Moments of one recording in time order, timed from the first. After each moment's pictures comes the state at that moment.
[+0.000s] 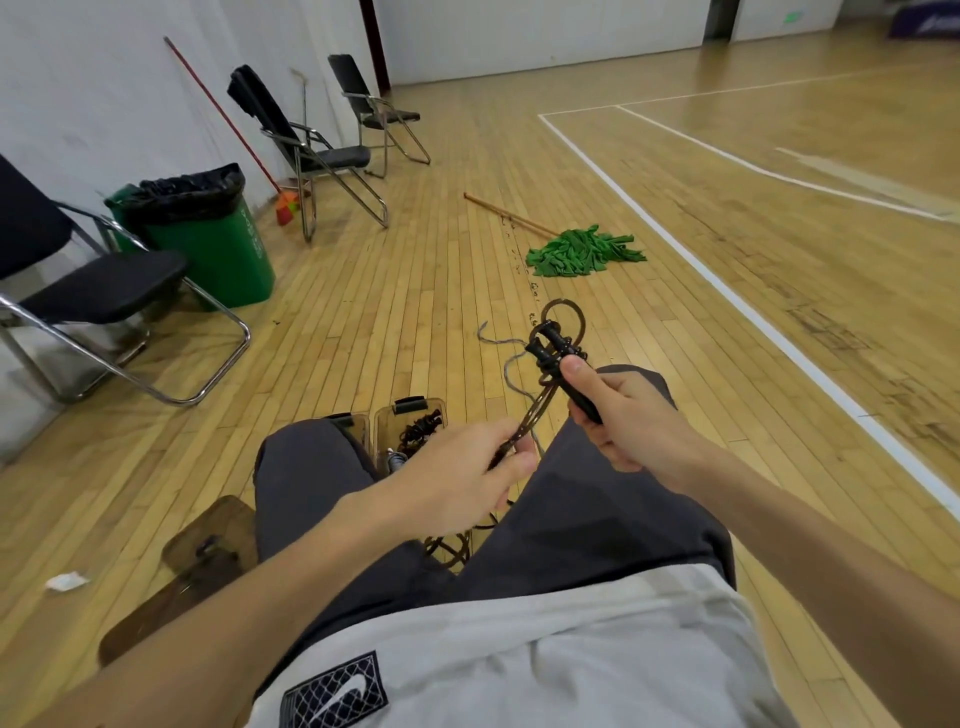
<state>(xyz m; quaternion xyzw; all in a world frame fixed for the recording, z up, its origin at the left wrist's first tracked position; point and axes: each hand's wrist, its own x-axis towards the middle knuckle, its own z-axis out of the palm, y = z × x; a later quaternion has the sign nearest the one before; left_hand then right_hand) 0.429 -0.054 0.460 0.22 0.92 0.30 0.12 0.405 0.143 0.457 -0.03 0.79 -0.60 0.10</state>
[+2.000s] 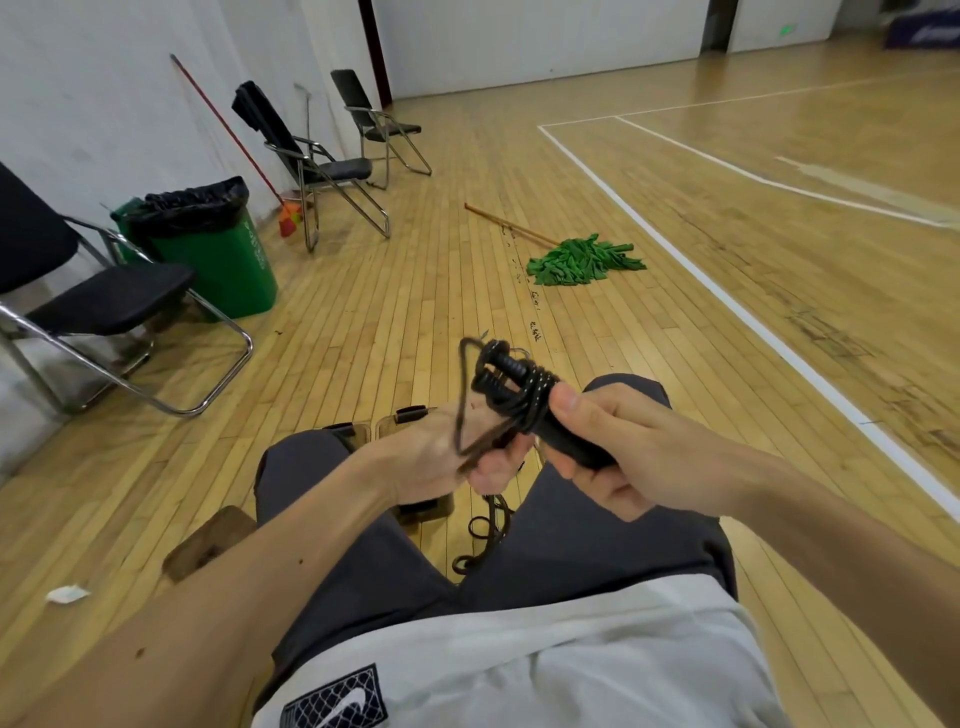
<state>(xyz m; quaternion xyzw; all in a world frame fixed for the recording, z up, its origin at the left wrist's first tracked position) 0.411 -0.068 0.477 0.22 0.82 0.48 0.23 0.445 0.142 0.506 -0.26 0.73 -0.58 0.24</state>
